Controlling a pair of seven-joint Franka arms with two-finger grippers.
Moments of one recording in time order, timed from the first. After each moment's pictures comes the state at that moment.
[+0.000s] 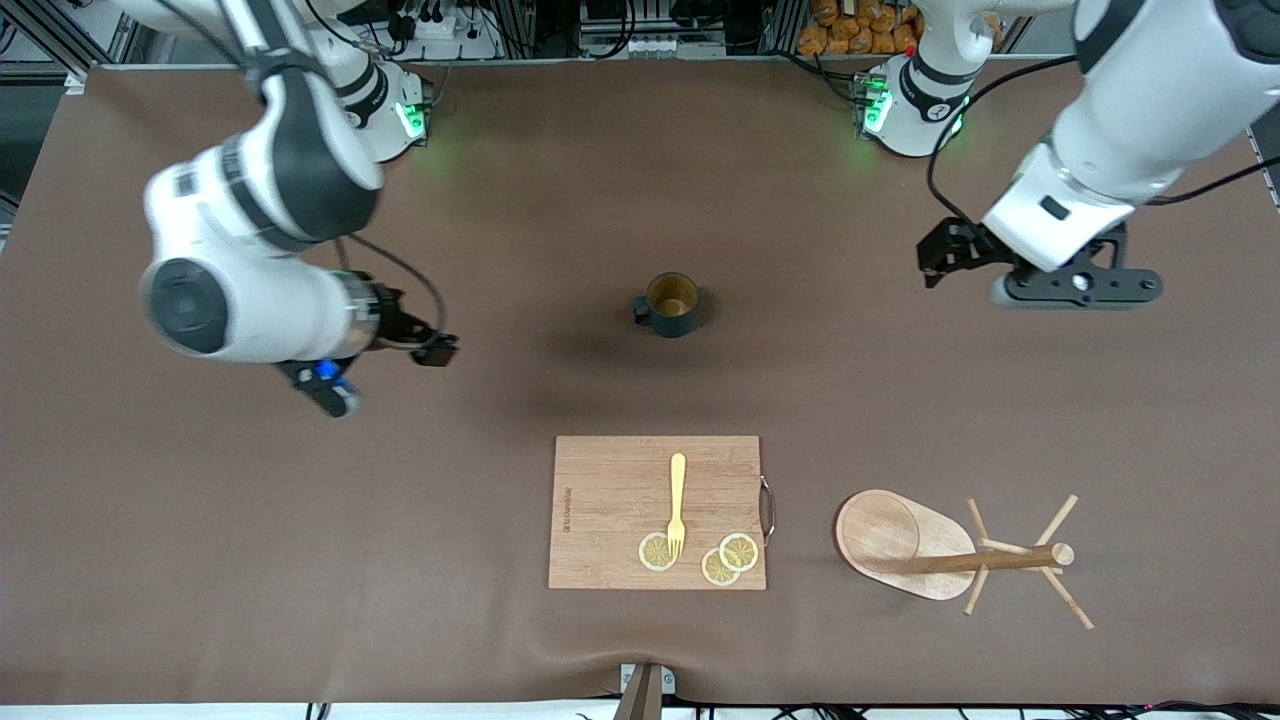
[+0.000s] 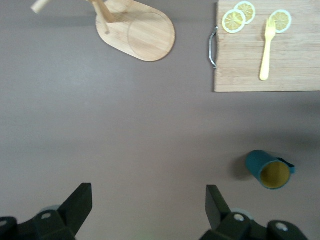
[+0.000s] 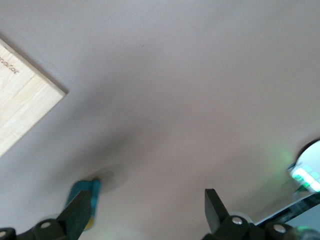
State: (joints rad) left arm -0.09 0.08 -0.26 -1.53 0.01 1.61 -0.33; right arm 0.32 0.38 -0.08 -1.42 0.29 1.46 0.87
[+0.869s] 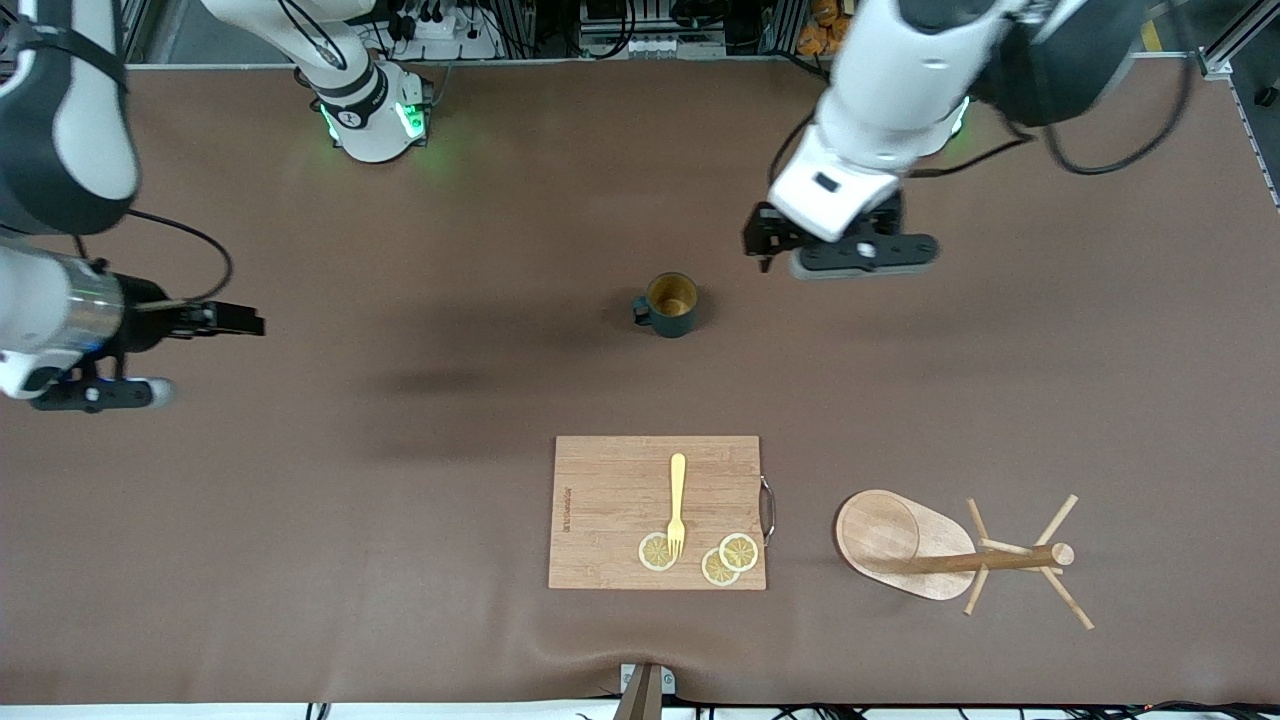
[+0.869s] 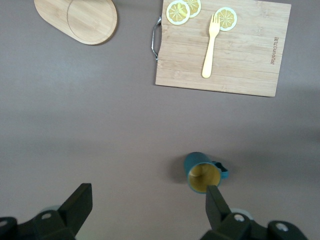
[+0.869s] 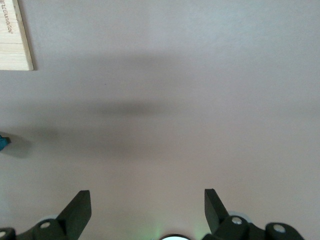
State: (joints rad) left arm -0.30 0.18 -0.38 -1.52 0.07 1.73 -0.78; right arm 0.04 0.27 -0.07 -1.42 0.12 1.43 -0.06
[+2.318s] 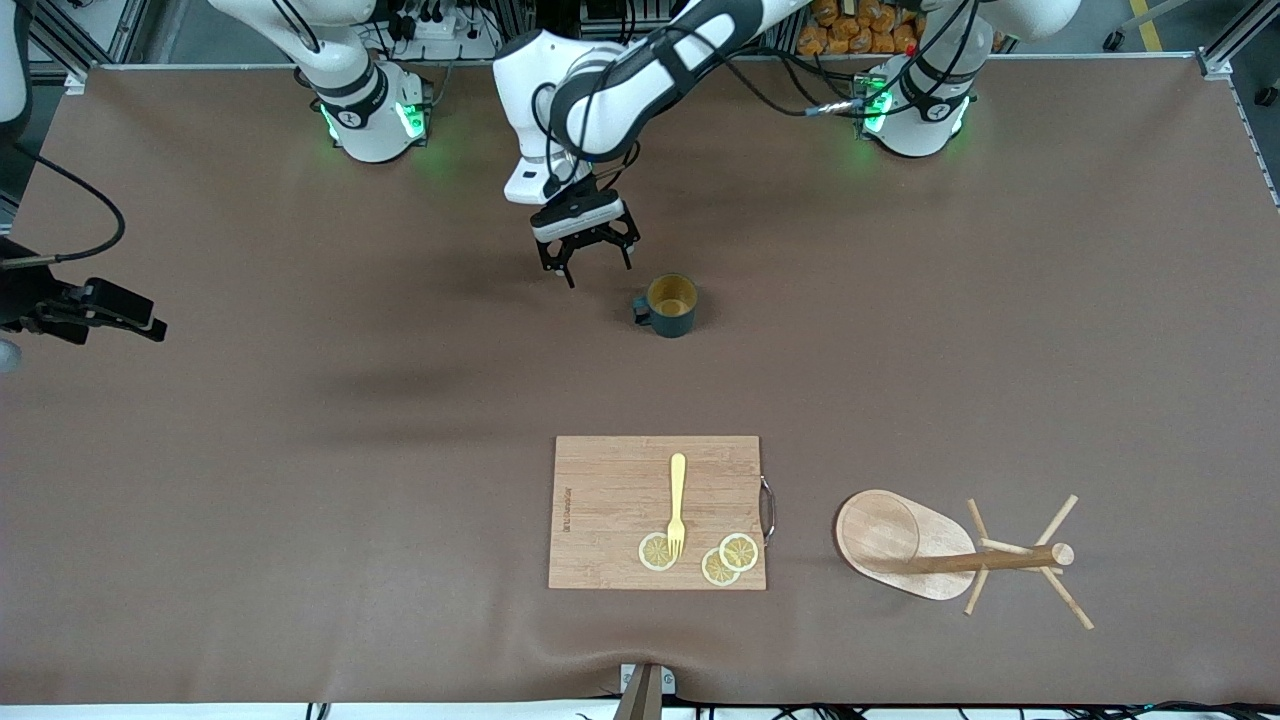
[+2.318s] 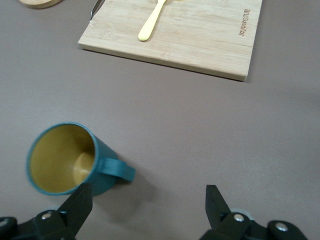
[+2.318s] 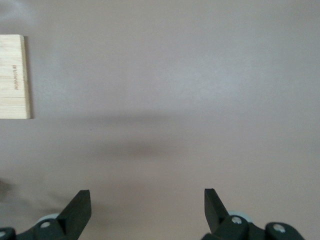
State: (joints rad) left arm -0.89 0.72 -0.38 -1.49 0.92 1.96 -1.92; right arm -0.10 0.13 0.03 -1.53 0.04 1.66 -0.09
